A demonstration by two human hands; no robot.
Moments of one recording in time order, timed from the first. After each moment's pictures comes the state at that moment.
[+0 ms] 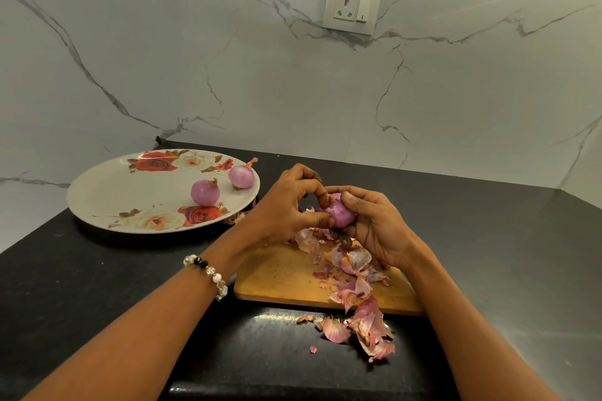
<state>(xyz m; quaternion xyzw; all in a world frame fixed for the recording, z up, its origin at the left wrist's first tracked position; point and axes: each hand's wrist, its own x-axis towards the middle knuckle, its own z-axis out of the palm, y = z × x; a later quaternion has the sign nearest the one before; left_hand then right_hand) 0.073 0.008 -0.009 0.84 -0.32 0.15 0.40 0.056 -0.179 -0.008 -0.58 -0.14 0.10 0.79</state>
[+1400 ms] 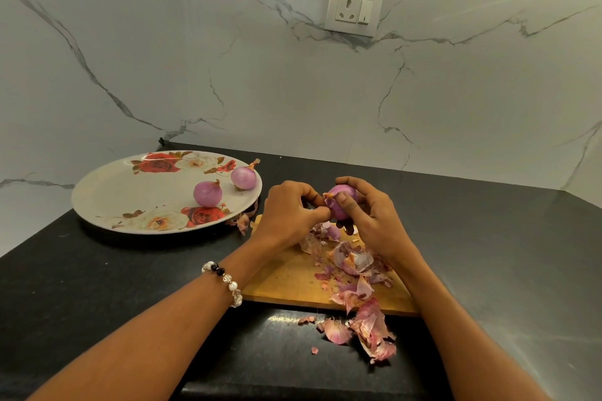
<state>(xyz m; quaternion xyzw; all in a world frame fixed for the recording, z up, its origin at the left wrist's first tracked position) 0.063 -0.013 -0.016 0.84 -0.15 0.19 0.49 0.069 -0.181 -0.026 -0.83 -0.22 -0.19 0.48</state>
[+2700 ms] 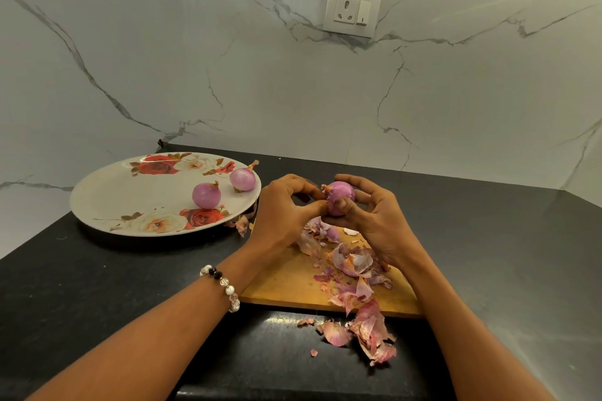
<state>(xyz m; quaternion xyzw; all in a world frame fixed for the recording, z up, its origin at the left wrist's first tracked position) 0.066 -0.008 -0.018 0.78 -0.17 0.25 0.54 0.064 -0.180 -0.015 -0.69 -0.20 -0.05 0.69</state>
